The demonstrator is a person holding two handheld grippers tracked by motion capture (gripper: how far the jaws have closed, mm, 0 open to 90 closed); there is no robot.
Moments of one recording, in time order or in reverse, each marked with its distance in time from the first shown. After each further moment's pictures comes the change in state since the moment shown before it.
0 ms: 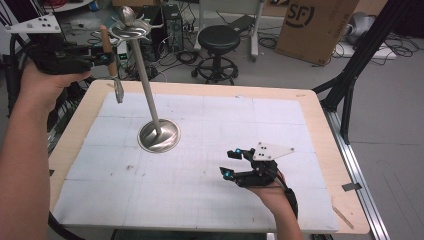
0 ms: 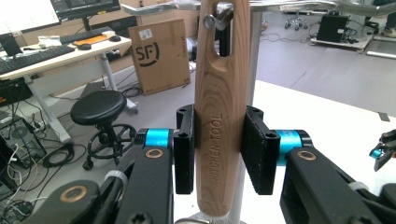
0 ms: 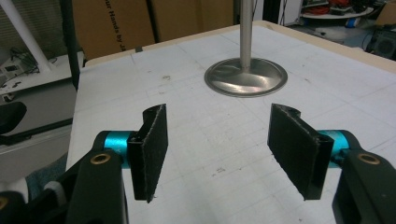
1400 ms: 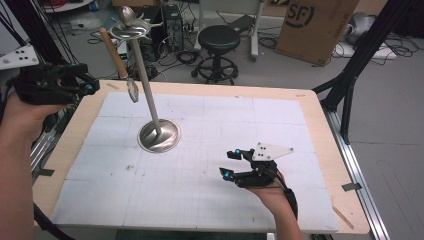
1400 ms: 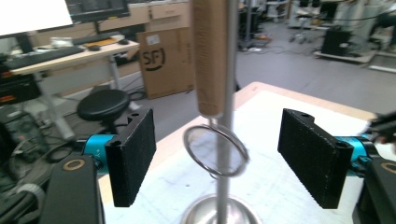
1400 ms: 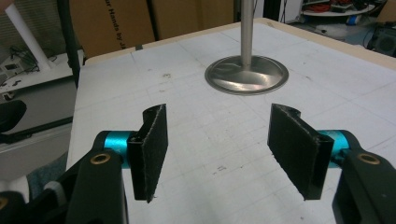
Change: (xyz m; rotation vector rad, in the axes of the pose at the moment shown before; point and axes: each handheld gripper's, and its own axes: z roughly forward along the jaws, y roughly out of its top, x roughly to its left) left arm -0.019 -0.054 -0.044 -0.071 -0.004 -0.037; right arm 0.001 0.000 0.001 0.011 0.004 0.002
